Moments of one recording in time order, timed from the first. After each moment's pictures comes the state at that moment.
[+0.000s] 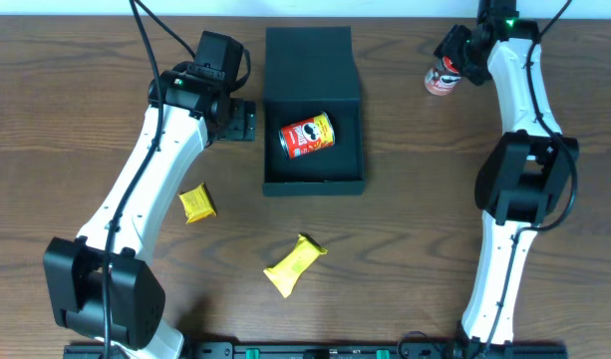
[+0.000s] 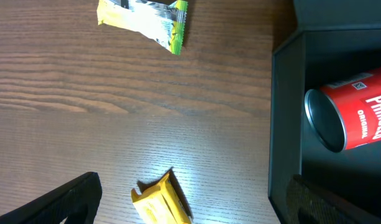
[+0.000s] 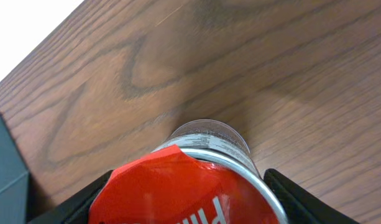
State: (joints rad) left arm -0.28 1.75 1.57 -1.03 -0.19 -0.22; right arm -0.08 2.51 2.34 -0.93 -0.09 0.56
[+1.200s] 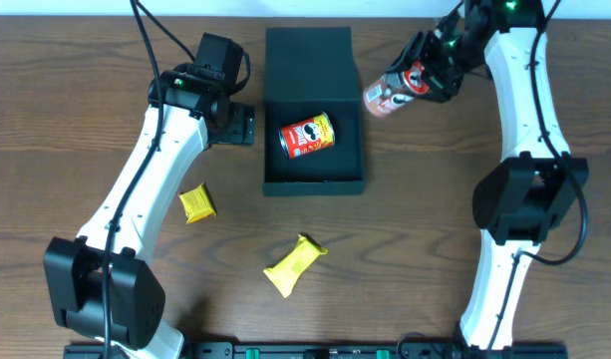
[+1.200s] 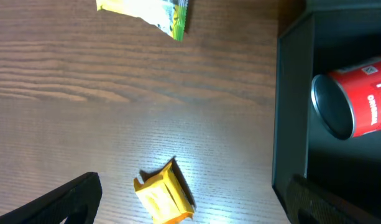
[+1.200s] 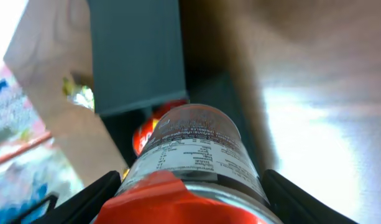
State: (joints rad) left arm -0.28 1.75 1.57 -1.07 -0.19 -0.22; right arm 0.01 2.31 2.34 -1.42 -0.60 0.51
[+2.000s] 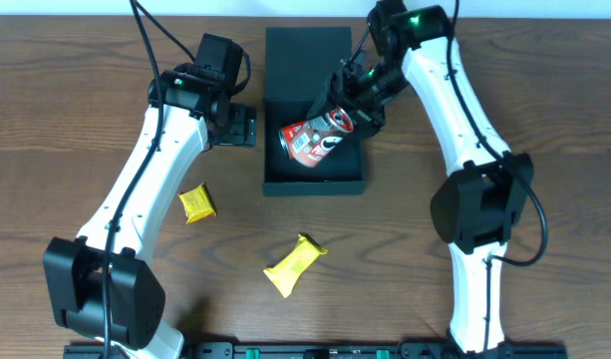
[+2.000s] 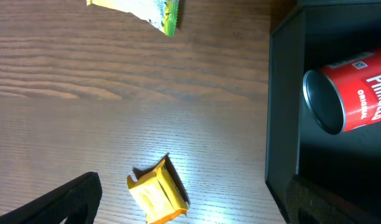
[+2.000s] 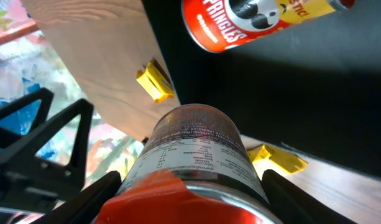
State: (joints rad) left arm -0.28 1.75 1.57 -1.07 -0.16 -0.22; right arm 0.29 2.31 2.27 -1.54 -0.77 0.49
